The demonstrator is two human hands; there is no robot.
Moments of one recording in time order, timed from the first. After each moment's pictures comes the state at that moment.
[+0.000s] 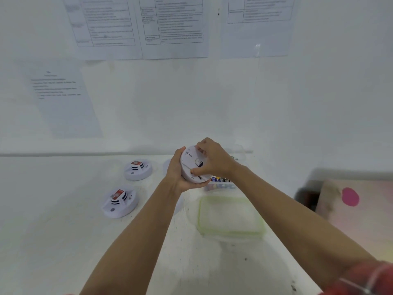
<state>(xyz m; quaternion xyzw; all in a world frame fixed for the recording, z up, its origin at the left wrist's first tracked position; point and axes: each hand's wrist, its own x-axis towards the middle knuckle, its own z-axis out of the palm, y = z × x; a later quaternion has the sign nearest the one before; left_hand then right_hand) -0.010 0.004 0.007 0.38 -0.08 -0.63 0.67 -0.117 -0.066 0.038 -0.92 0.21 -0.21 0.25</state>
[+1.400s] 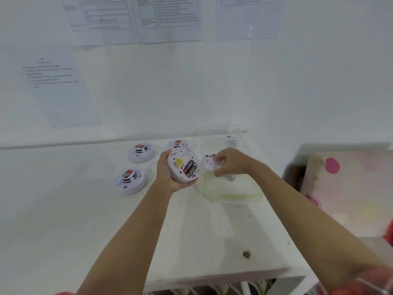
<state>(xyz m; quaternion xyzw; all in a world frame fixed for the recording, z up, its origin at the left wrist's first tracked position) 0.005 0.072 -0.039 0.40 -0.07 -0.61 0.68 -0.169 -0.025 0.006 -0.88 0.36 -0.07 0.29</state>
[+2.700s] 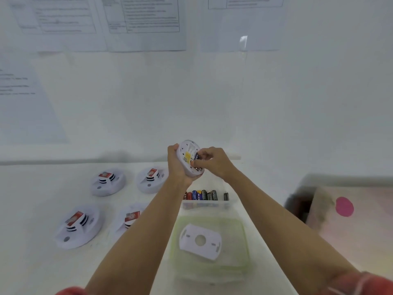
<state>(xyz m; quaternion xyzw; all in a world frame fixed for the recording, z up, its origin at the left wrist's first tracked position) -0.018 -0.107 -0.008 0.37 -0.10 -0.55 0.74 -0.123 -0.161 0.012 -0.80 0.29 -0.27 0.46</state>
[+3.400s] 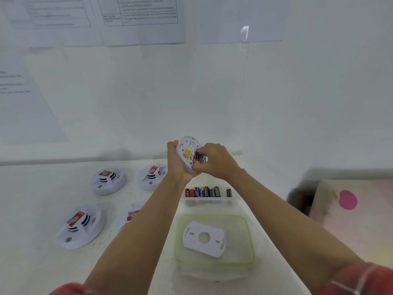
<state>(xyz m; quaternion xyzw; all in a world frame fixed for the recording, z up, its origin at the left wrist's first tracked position) -0.014 -0.104 0.000 0.39 -0.10 -0.55 0.73 -0.118 -0.157 0.011 -0.93 0.26 -0.21 0.15</state>
